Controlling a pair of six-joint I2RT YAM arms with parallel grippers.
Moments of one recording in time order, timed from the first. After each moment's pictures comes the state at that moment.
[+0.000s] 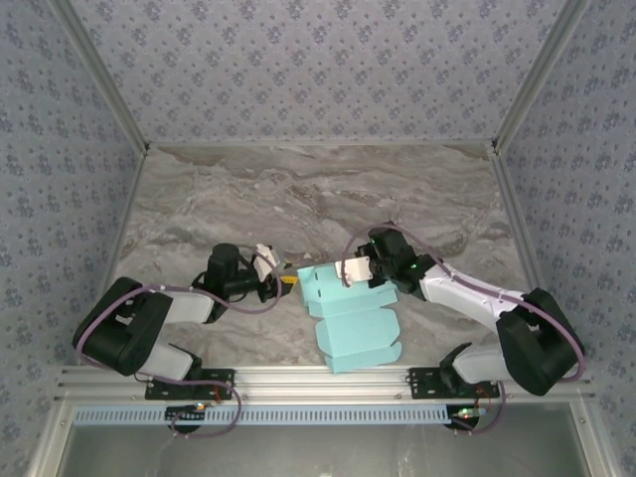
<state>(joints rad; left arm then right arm) -0.46 1.44 0.30 0.70 0.67 0.24 0.63 1.32 0.66 -0.11 -0.02 -1.30</state>
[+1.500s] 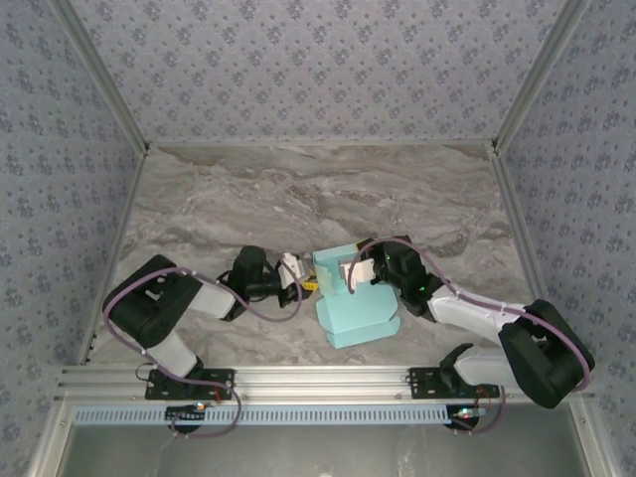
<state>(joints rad) -0.64 1.64 0.38 0.83 0.62 0.29 0.64 1.25 0.45 0.37 0.04 -1.43</state>
